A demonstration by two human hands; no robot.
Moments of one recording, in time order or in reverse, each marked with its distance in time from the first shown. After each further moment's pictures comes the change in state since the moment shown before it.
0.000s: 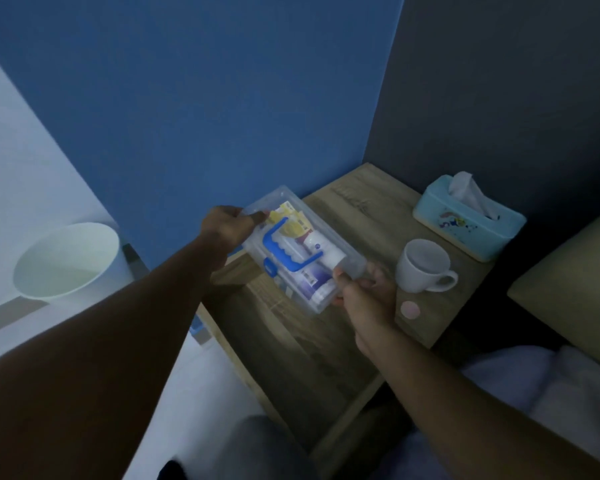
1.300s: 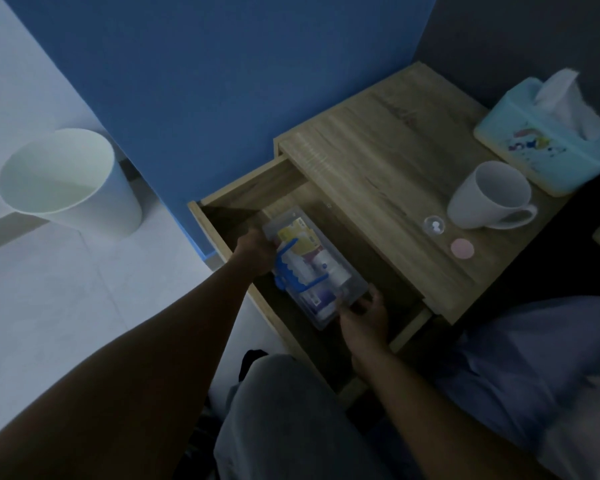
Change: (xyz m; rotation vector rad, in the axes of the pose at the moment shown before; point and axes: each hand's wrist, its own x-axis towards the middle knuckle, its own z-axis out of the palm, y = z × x) left_hand -0.023 -0.174 0.047 0.252 -0.282 -0.096; right_hand -0.013 0.172 0.007 -0.334 0.094 0.249
